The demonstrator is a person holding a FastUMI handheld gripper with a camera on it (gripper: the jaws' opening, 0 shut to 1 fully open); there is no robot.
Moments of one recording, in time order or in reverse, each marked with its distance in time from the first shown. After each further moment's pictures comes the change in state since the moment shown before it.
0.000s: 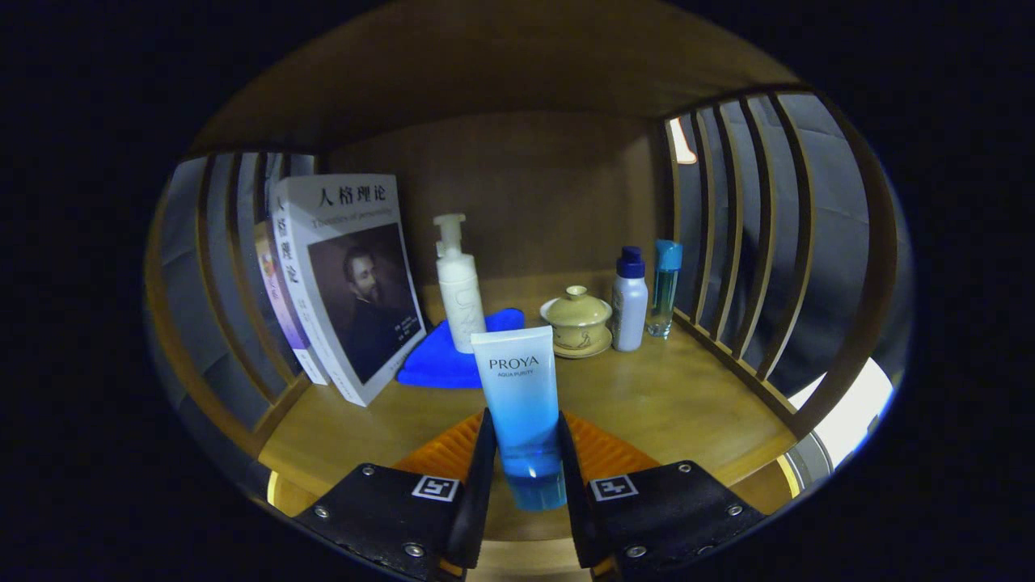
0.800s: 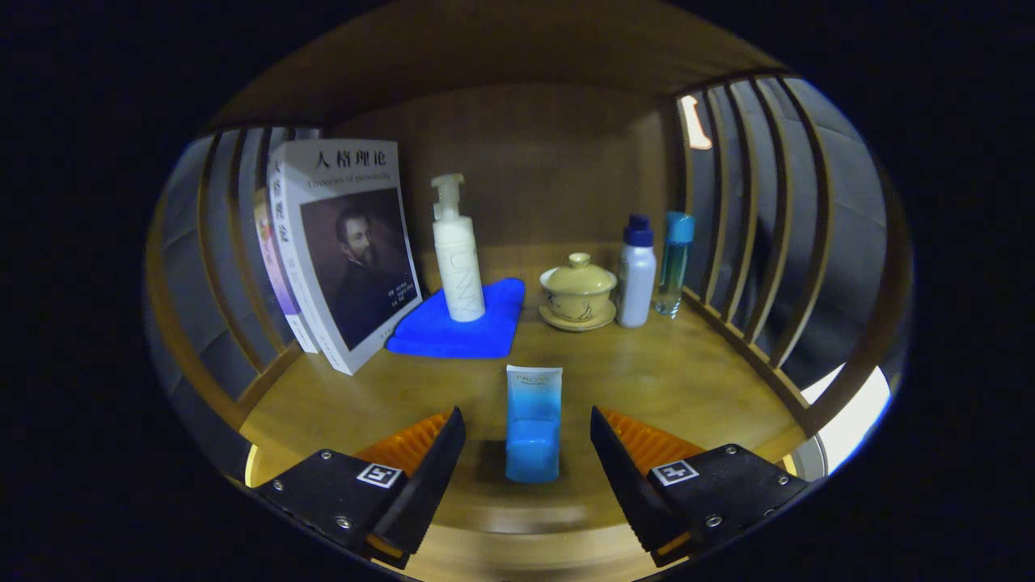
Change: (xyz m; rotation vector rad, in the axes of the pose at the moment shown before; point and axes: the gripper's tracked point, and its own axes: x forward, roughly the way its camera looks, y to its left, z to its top) arm -0.021 -0.003 -0.011 -0.024 -0.014 0.042
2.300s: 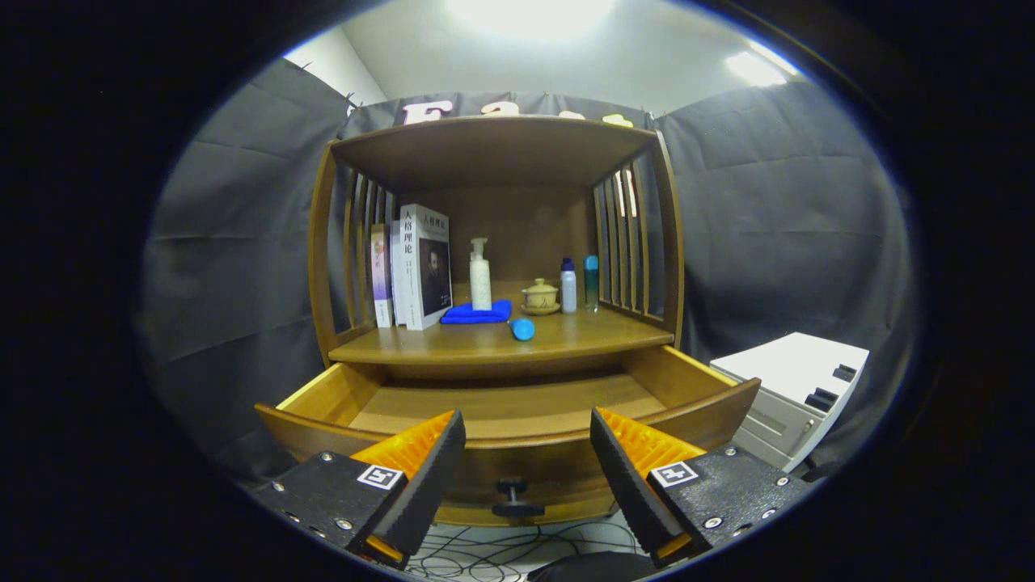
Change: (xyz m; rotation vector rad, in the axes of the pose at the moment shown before) arm -0.239 0.021 -0.140 0.017 -0.265 -0.092
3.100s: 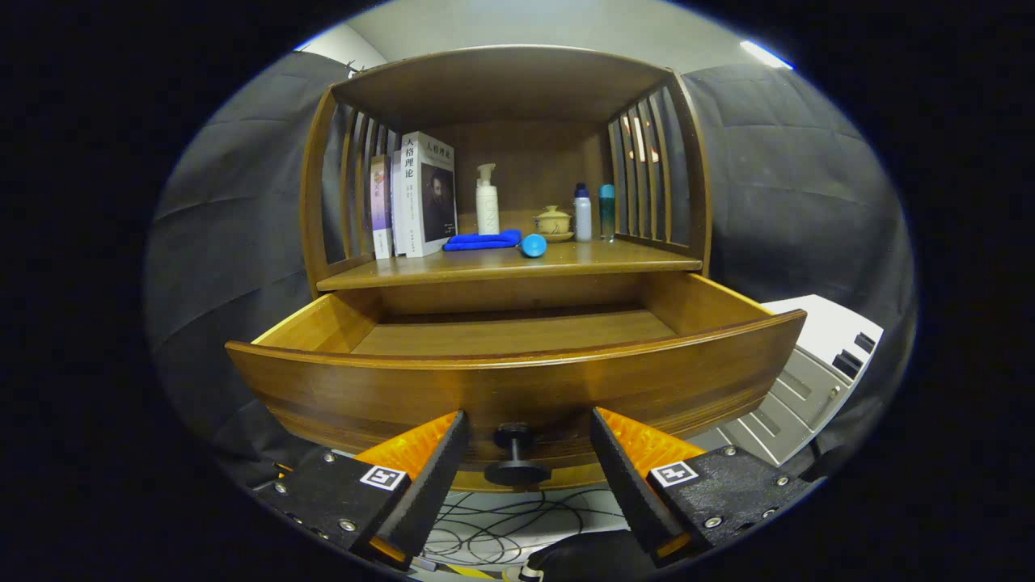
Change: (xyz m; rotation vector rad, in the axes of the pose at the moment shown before) arm 0.026 0.013 -0.074 -0.031 0.189 0.067
